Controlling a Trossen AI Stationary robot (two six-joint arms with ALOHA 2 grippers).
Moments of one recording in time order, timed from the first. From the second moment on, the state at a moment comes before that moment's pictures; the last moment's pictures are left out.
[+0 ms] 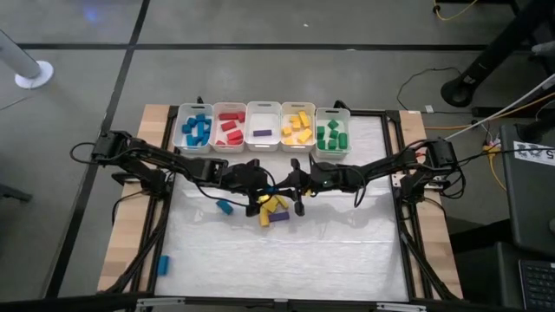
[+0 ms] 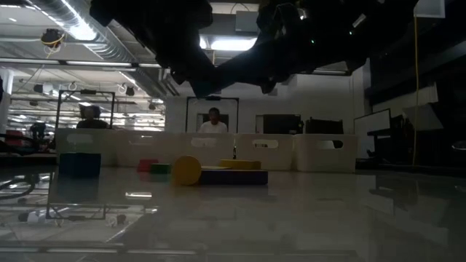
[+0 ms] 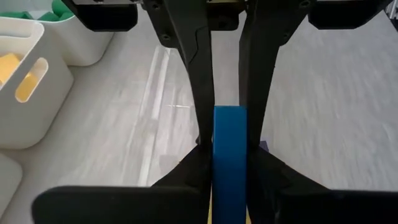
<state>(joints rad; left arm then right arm) -0.11 1.48 0.88 -0.04 -0.14 -0.12 0.05 1.70 0.82 0.63 -0.06 0.04</state>
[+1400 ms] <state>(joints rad) -0.11 1.35 0.88 -0.25 -0.14 -0.17 0.05 1.70 0.89 0.58 -0.05 0.02</state>
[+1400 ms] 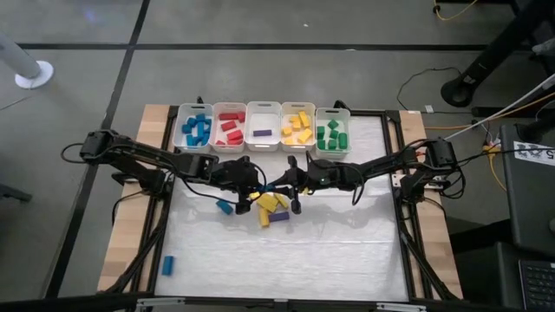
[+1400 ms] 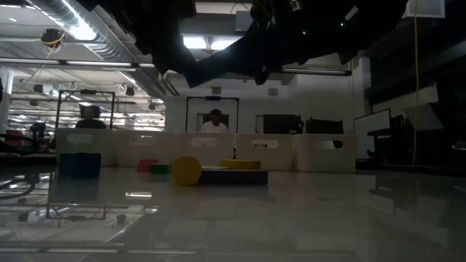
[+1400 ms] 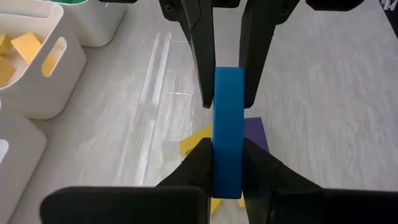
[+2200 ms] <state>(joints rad) 0.12 0.97 0.88 -1.16 -0.62 -0.64 0.05 1.70 0.89 0.57 -0.10 0.02</state>
